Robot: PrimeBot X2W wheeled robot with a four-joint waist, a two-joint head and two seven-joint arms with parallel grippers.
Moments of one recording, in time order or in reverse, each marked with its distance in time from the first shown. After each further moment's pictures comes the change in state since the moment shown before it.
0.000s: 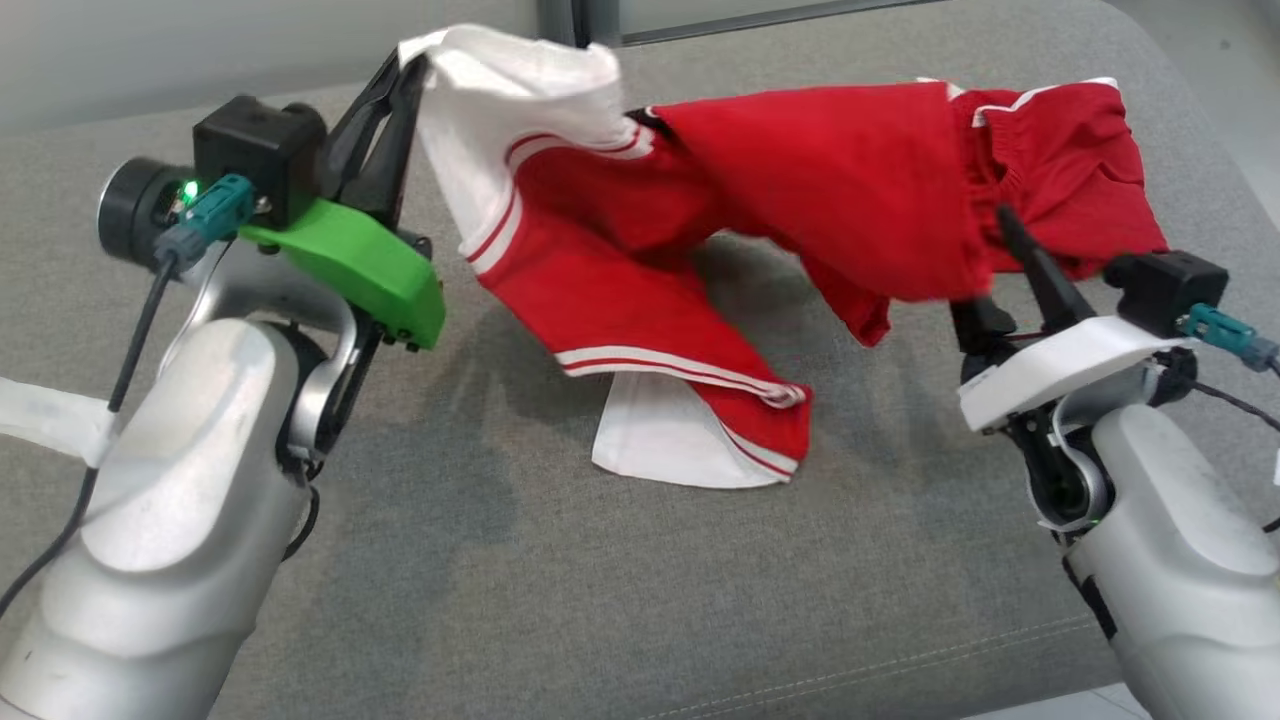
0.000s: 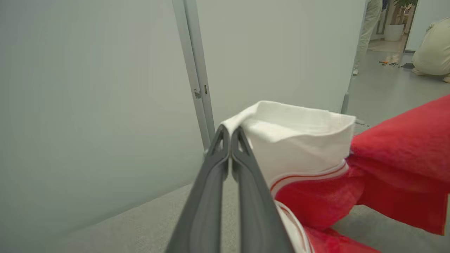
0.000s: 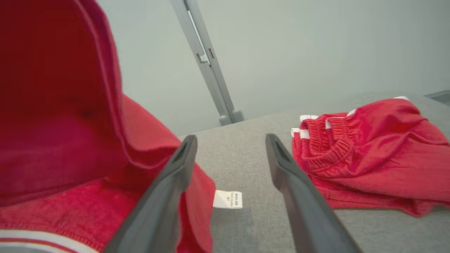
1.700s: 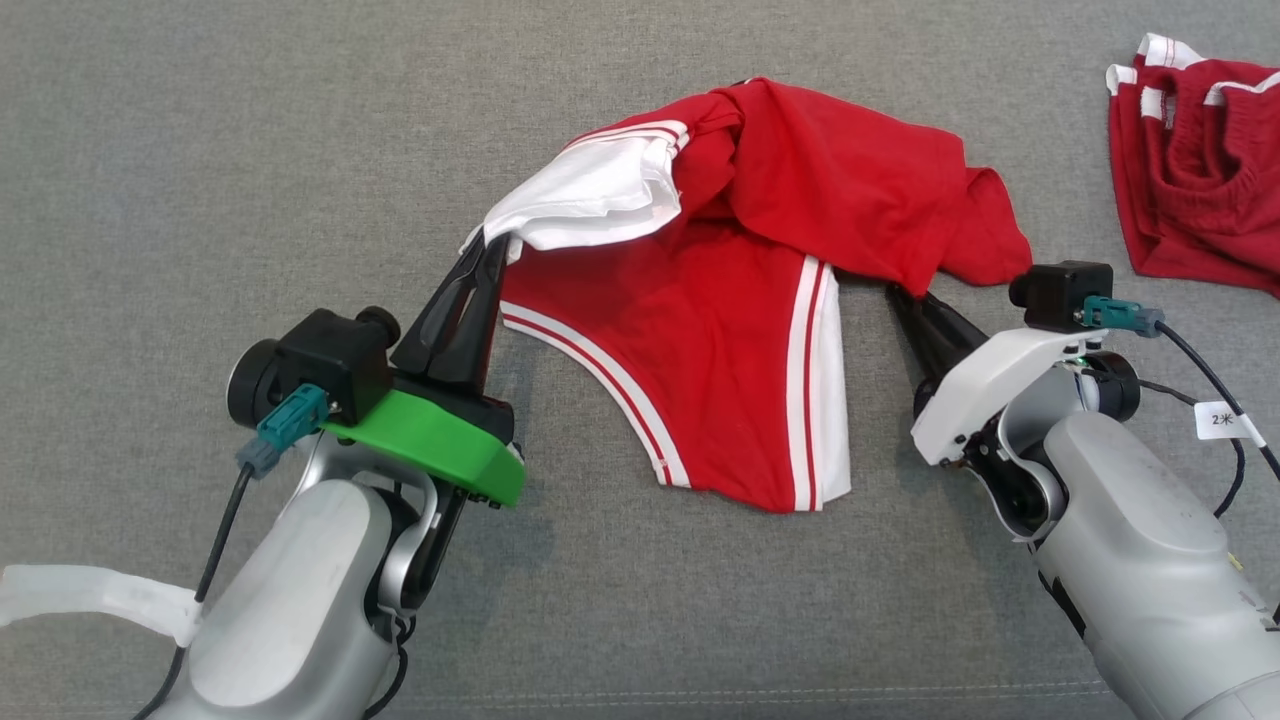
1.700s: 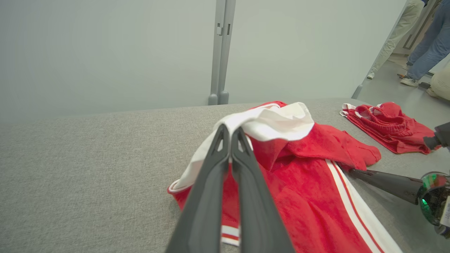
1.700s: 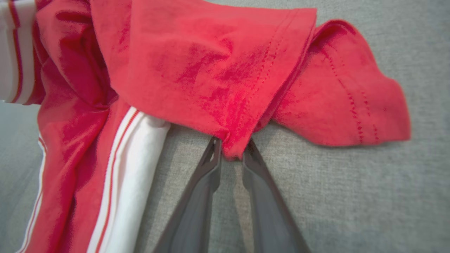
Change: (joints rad) left arm 0.269 -0.059 -0.029 -0.034 -0.078 -0.019 -0.193; right arm -0.081 -0.021 0.144 0.204 0.037 0.003 0.154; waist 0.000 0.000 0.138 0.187
